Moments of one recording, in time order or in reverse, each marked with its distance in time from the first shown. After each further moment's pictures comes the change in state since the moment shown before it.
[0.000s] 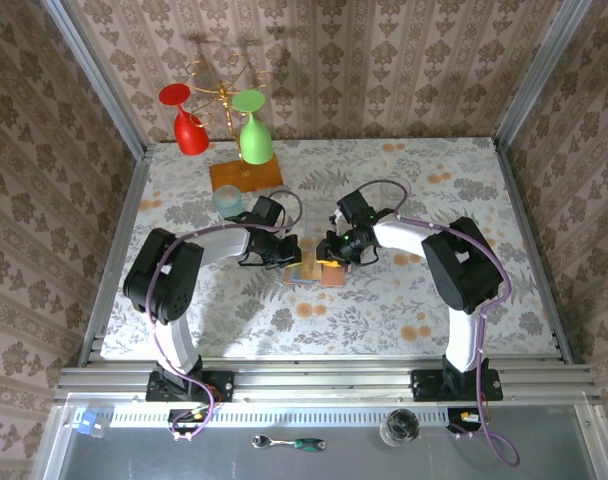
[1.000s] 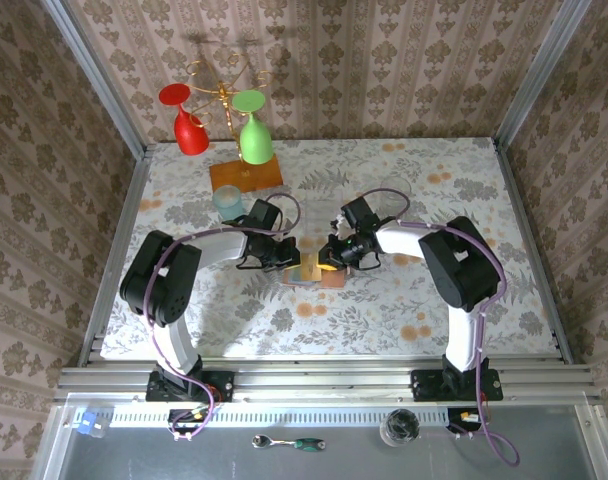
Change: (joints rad) left arm 0.008 -0.029 -0.053 0.041 0.007 0.003; right arm -0.016 0.005 -0.089 0.144 -0.100 0.055
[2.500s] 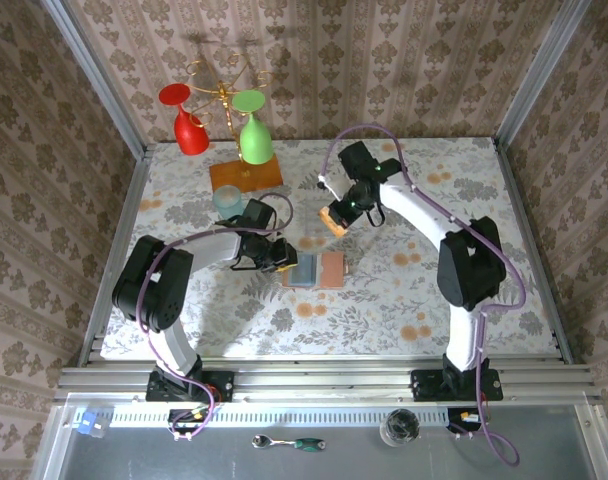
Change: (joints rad) left arm 0.024 -0.054 -0.023 -0.047 -0.006 -0.036; right arm -0.032 0.025 0.622 -0.665 0.407 -1.034
